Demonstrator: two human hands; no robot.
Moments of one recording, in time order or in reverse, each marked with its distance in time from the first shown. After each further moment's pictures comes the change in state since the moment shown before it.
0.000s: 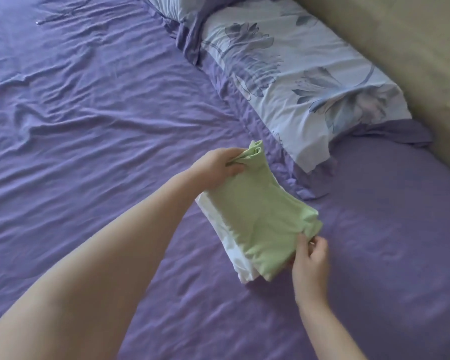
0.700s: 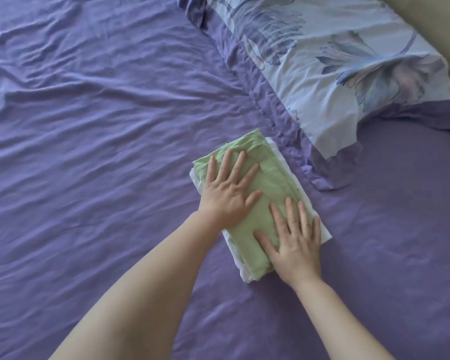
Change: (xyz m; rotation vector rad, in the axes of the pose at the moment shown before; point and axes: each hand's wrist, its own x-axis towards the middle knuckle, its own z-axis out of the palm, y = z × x) left_hand -0.015 -0.057 0.114 0.712 0.127 -0.037; right_hand 0.043 0.050 0.035 -1.053 -0.392 -0.652
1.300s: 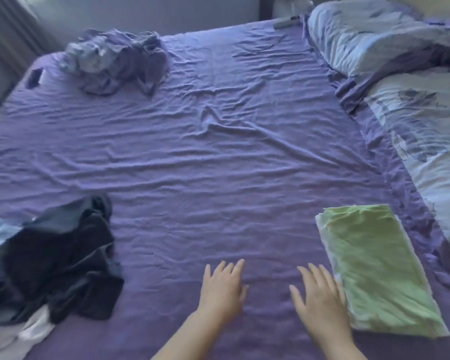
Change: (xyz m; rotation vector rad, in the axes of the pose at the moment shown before) left_hand -0.269 -0.091 -0.047 -0.293 -0.279 -0.614; right_hand -0.071 -0.169 -0.058 -0.009 -0.154 -0.280
